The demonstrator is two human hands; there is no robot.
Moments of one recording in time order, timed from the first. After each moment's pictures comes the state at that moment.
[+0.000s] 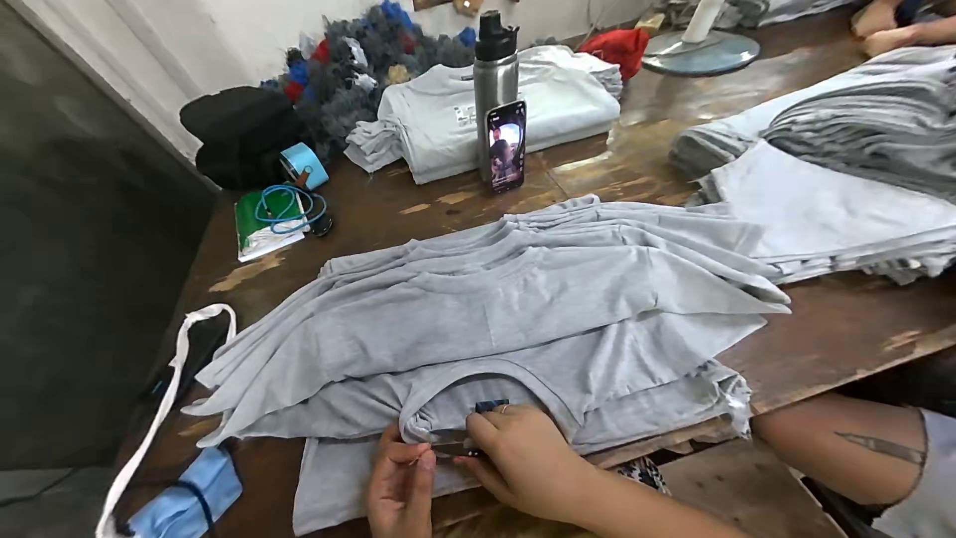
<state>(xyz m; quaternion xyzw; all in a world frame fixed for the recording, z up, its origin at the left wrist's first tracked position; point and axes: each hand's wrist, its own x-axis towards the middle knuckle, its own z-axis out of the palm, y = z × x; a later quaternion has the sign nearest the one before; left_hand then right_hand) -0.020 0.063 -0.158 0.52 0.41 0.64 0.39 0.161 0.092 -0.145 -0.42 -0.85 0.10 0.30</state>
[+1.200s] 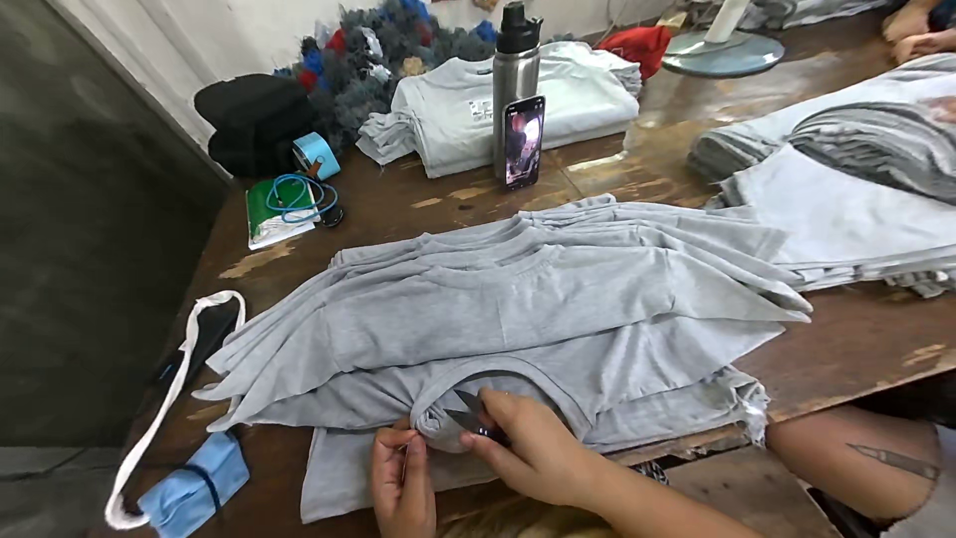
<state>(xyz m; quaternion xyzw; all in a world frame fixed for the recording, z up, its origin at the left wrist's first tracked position) -0.017 0.068 -0.161 0.45 0.41 0.68 0.41 0.164 0.104 -0.125 -0.38 -0.78 0.32 0.37</state>
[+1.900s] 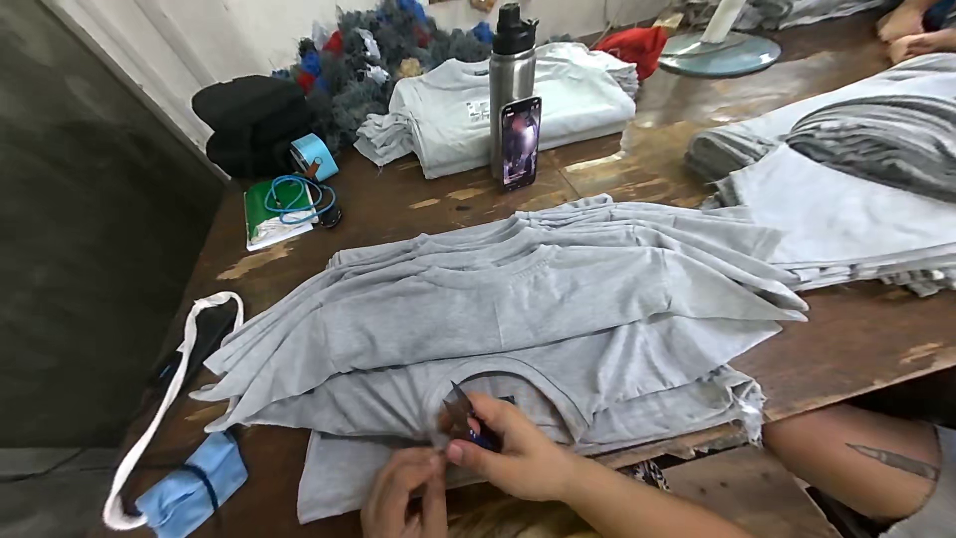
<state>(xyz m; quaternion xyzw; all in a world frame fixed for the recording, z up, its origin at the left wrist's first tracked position) -0.025 0.052 -0.146 0.67 0.44 0.56 0.17 0.147 0.108 -0.136 -0.23 -0.65 0.55 0.46</state>
